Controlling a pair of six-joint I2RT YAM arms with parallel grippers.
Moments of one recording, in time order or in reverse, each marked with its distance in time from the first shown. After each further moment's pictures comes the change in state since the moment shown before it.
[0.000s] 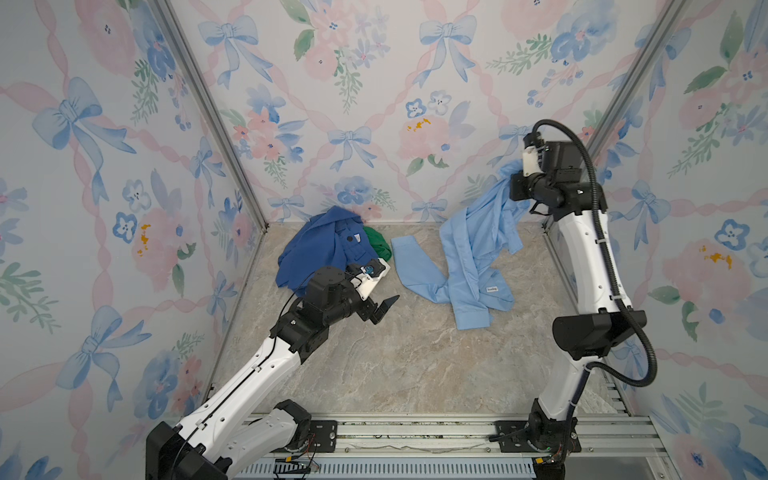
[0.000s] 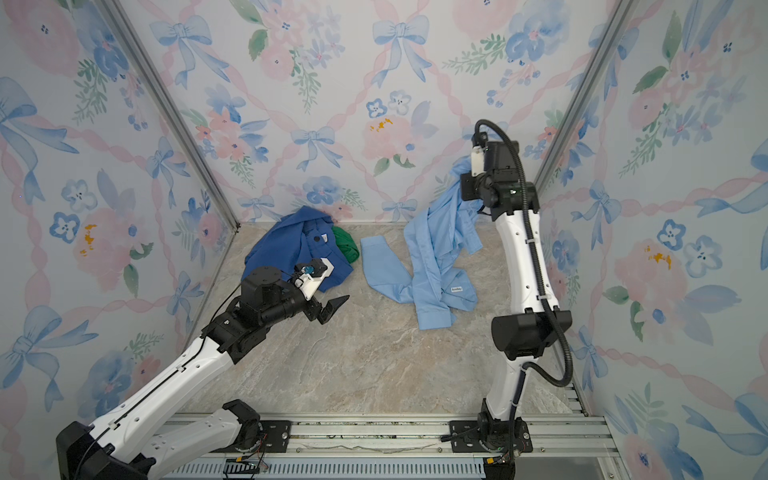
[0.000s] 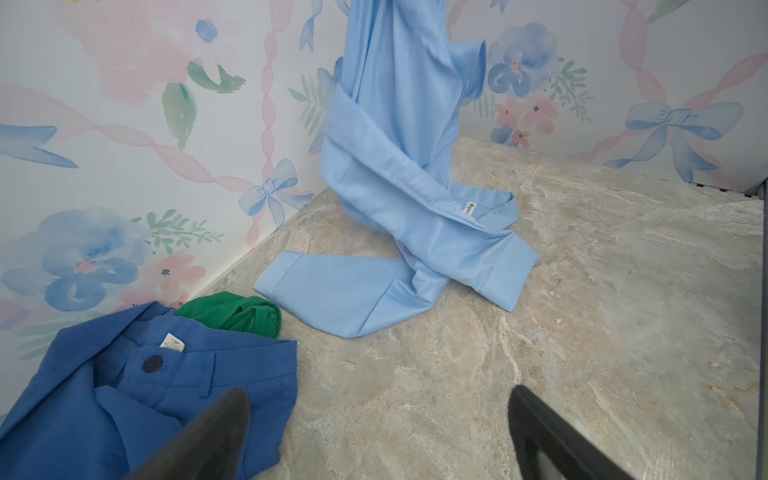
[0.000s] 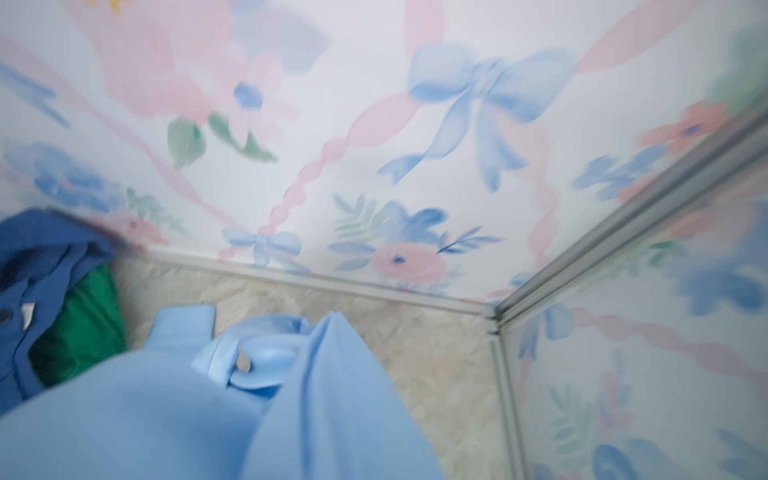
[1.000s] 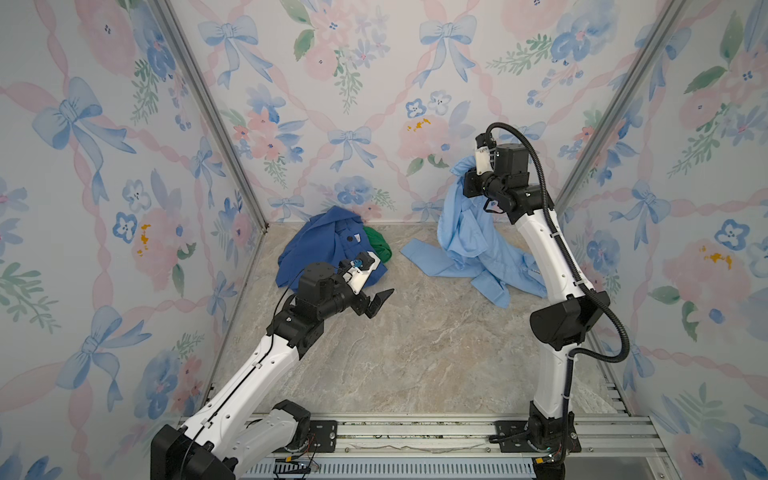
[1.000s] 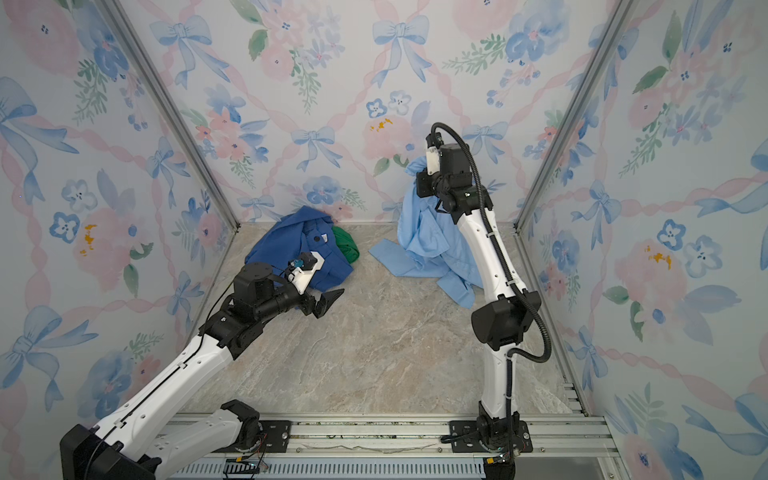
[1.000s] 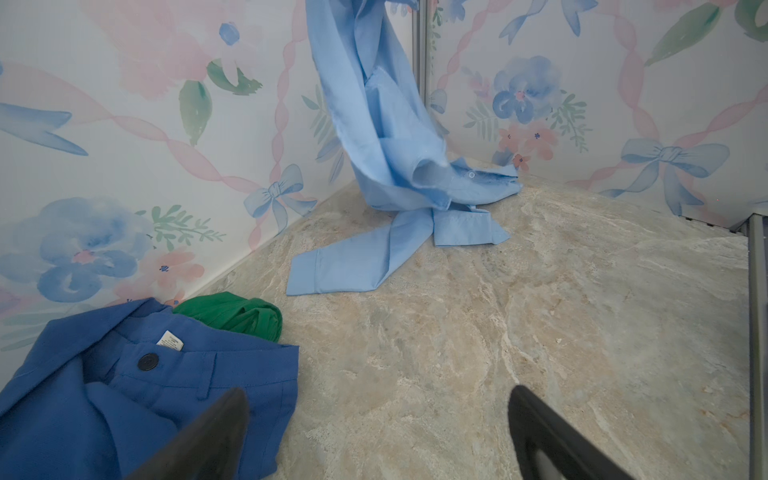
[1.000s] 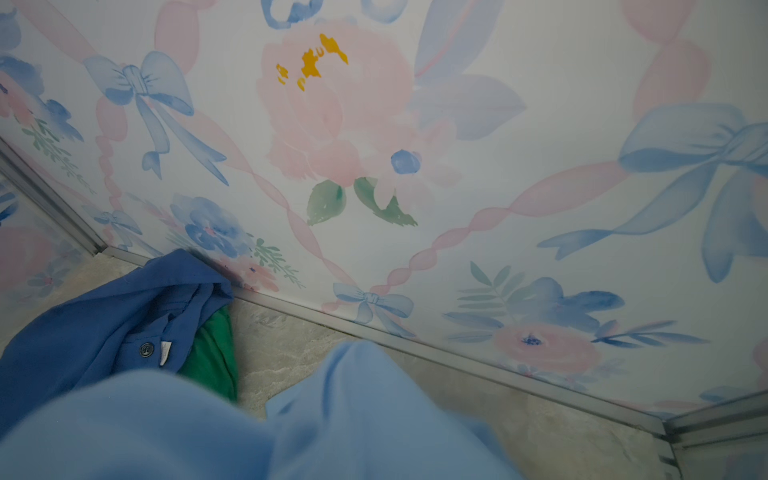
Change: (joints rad) left arm 0.098 0.011 -0.016 0.060 0.113 -0.046; right arm 0.212 0.137 -0.197 0.276 -0.138 0.165
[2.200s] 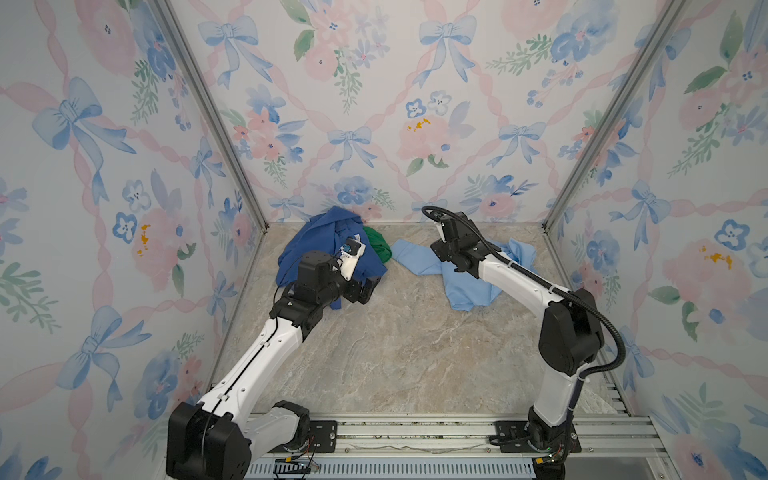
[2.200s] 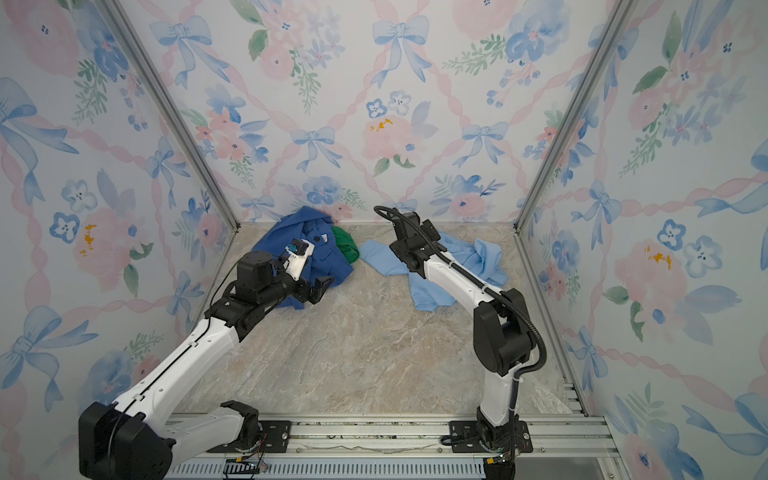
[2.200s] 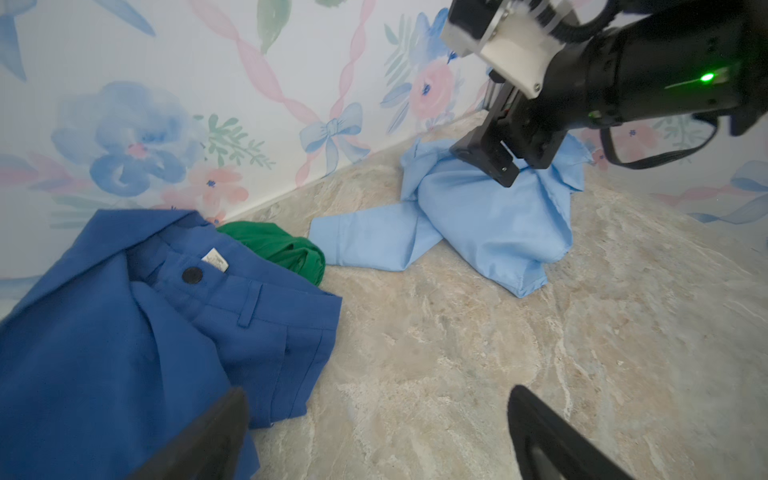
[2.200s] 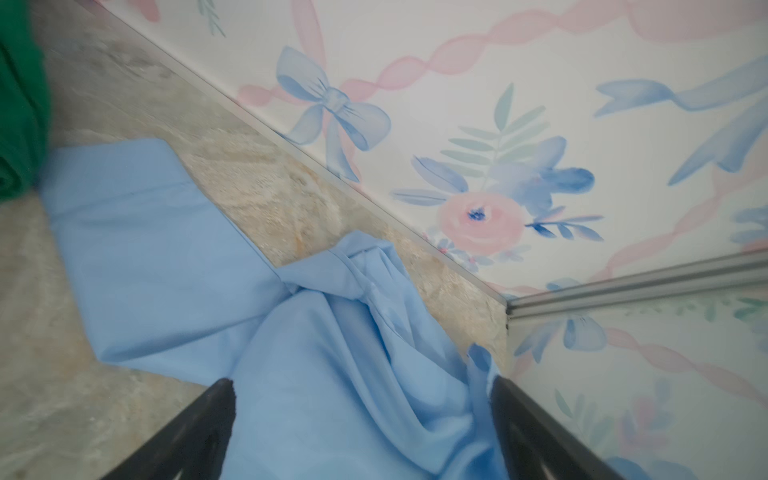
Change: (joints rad) left arm 0.163 0.177 0.073 -0.055 -0.055 -0.131; right arm 0.240 -0.073 -0.641 0.320 0.475 -0.334
